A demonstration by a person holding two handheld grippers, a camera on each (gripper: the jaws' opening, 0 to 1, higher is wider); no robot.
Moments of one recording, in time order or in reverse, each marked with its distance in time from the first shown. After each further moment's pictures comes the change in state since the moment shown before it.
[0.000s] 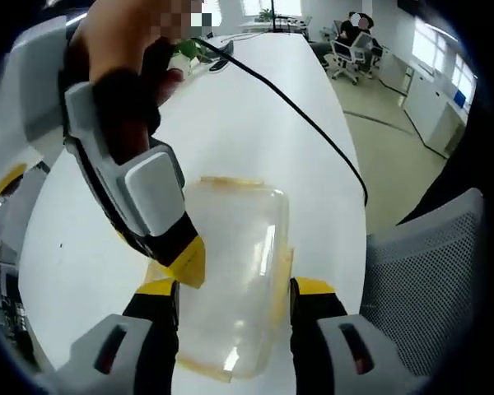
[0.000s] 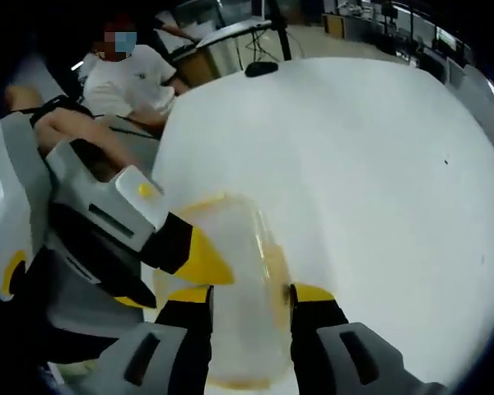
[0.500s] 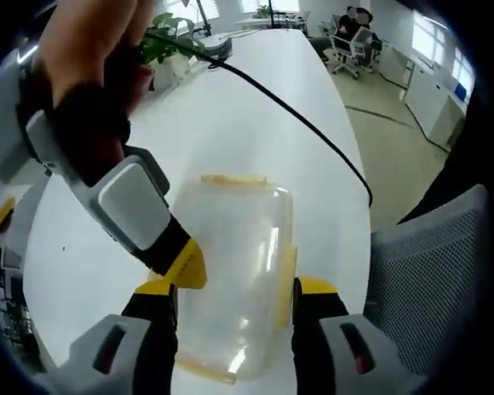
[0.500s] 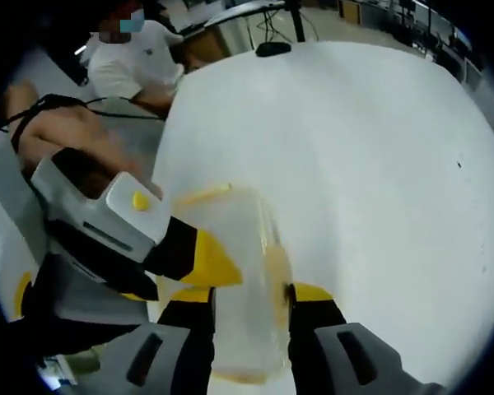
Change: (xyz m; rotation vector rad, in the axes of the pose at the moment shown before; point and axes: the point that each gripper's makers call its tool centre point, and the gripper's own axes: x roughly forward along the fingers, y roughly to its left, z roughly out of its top) left arm 0.002 -0.001 0.000 0.009 0.011 0.009; right arm 0.002 0.003 -0.005 -0.010 0.106 0.026
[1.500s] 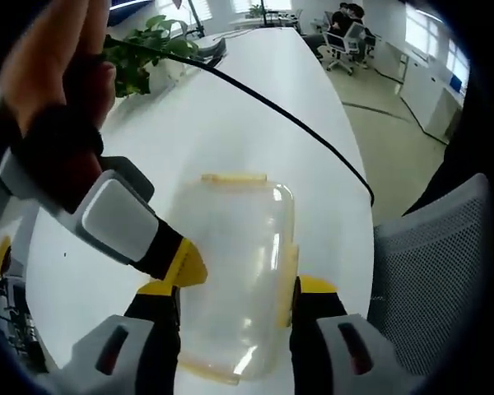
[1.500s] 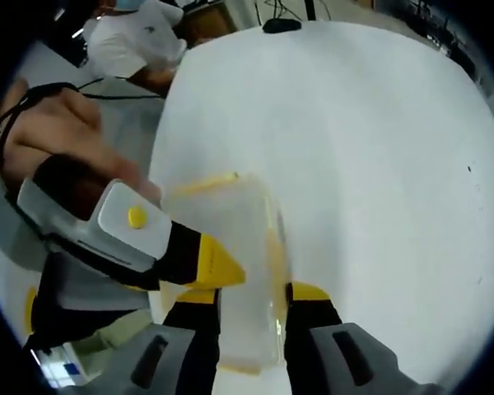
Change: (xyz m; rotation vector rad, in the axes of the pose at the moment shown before) left arm 0.002 0.005 -0.002 0.032 -0.003 -0.004; right arm -0.002 -0.004 -0.003 -0.030 0.137 0.020
